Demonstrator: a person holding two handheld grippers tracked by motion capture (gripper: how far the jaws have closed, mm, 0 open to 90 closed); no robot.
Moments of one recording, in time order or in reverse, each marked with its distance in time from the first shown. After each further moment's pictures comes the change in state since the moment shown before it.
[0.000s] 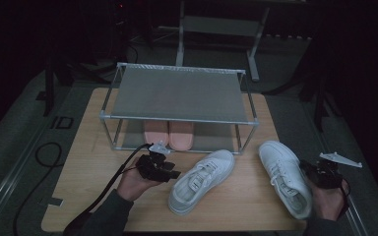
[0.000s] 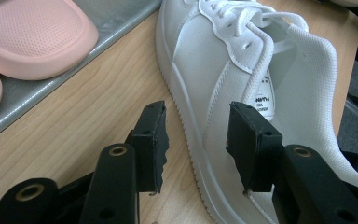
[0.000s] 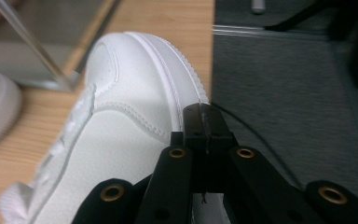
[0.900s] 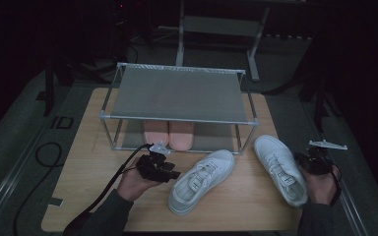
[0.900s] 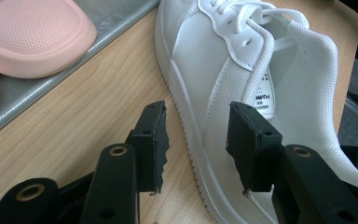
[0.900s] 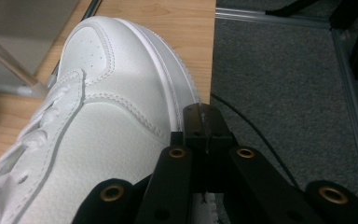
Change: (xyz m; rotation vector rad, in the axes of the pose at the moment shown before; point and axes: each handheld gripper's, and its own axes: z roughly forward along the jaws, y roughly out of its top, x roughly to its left) left arm 0.001 0.000 0.001 0.008 -0.003 0.003; right arm 0.000 0.026 0.036 0.096 -0.031 -0.034
